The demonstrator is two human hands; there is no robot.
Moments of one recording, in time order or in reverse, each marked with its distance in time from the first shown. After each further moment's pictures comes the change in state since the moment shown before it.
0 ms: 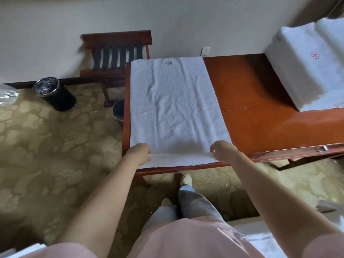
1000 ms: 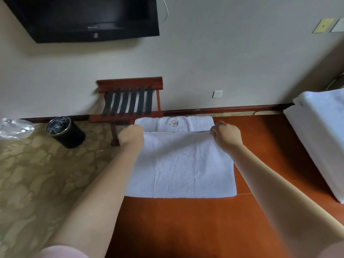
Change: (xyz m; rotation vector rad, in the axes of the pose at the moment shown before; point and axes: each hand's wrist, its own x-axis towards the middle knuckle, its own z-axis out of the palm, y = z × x) left_hand 0.172 0.026 -0.277 0.203 0.583 -0.482; right_hand 0.214 0.000 -0.267 -0.102 0.748 -0.192
